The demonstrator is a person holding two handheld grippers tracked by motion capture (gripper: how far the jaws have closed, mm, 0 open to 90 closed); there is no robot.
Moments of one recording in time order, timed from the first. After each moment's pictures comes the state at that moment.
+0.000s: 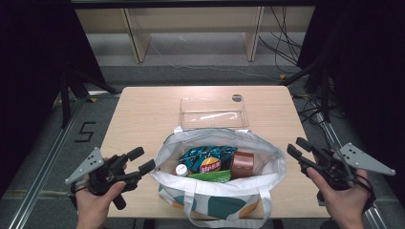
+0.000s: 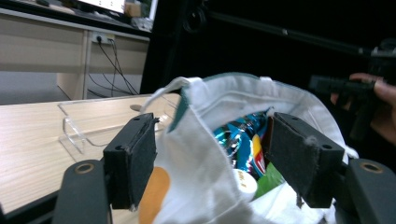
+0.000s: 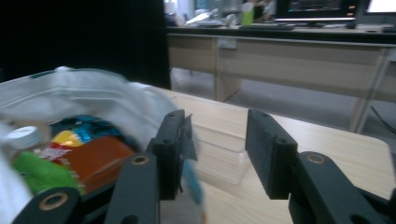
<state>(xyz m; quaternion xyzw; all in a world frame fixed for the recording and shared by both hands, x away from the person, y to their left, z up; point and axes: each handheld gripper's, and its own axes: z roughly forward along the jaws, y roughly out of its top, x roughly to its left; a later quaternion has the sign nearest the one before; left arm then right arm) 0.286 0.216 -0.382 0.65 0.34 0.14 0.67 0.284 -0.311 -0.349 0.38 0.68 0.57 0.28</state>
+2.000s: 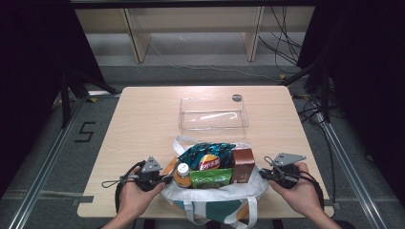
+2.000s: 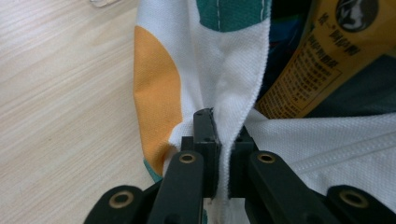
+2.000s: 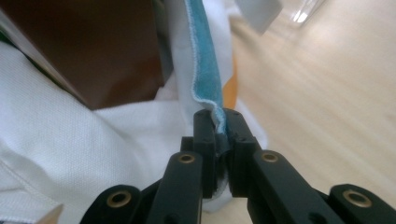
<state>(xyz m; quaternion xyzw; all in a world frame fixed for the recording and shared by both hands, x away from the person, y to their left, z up) 0.333 0.164 -0.477 0.84 0.39 0.11 0.37 0.333 -0.260 -0.452 0.39 0.85 0.32 0.15</state>
